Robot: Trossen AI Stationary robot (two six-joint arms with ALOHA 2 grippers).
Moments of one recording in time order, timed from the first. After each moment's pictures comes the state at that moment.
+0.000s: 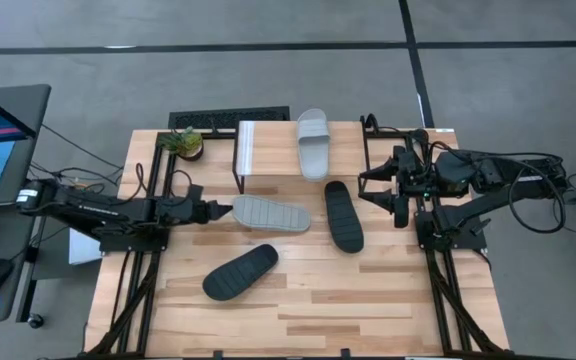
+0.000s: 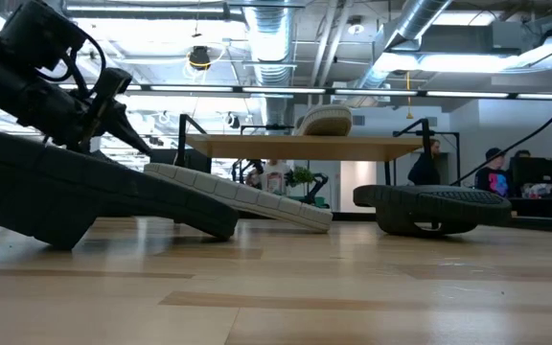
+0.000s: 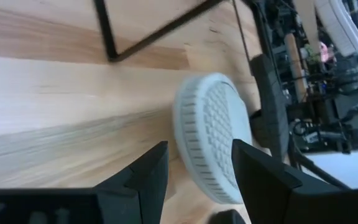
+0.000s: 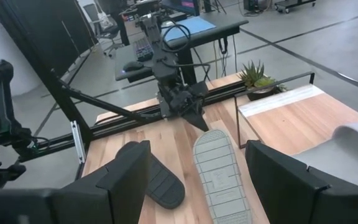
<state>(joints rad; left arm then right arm) 0.00 0.75 0.09 0.19 -0.33 -1.31 0.20 0.86 1.11 -0.52 0.26 0.29</state>
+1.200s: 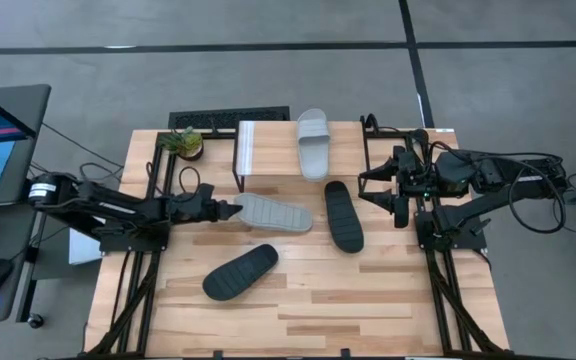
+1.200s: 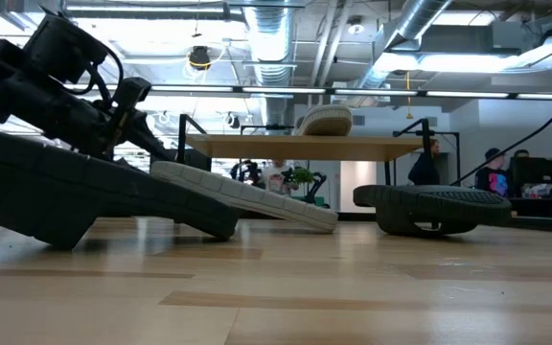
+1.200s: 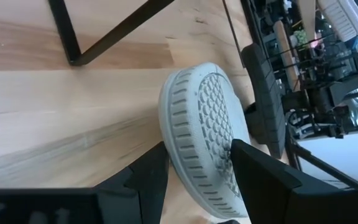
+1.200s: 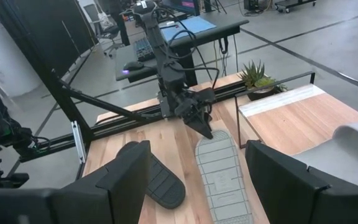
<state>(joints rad) 0.08 1.08 0.09 0.58 -0.22 -1.20 0.20 0.86 1.11 -0.52 0.26 0.29</state>
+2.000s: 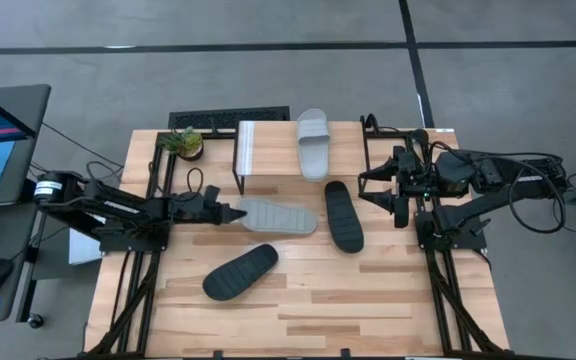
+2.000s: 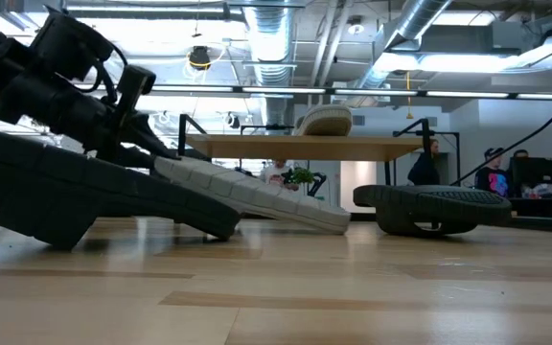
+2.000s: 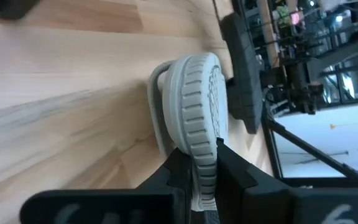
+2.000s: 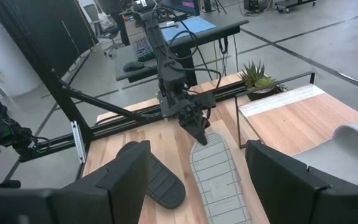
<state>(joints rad) 0.07 1.15 0.12 0.65 -0.08 -1.23 0.20 0.86 1.11 -0.52 0.26 0.29</state>
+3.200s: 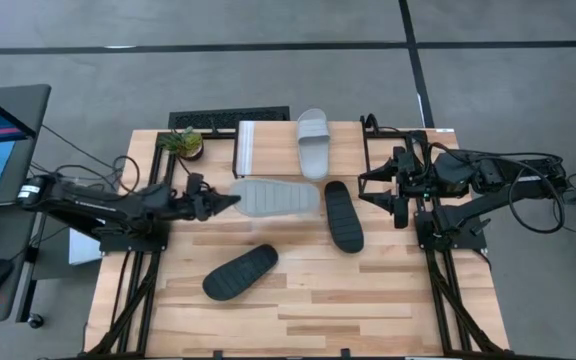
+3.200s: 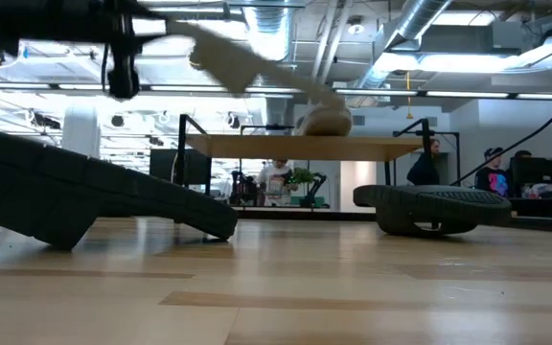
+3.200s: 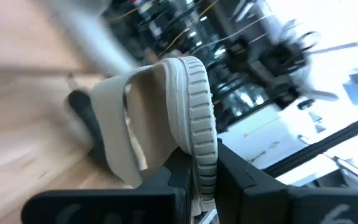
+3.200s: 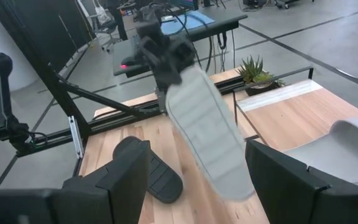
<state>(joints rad) -0.07 0.75 0.29 0.59 -0.24 -0.99 0.20 0.86 1.11 -0.54 0.26 0.29</state>
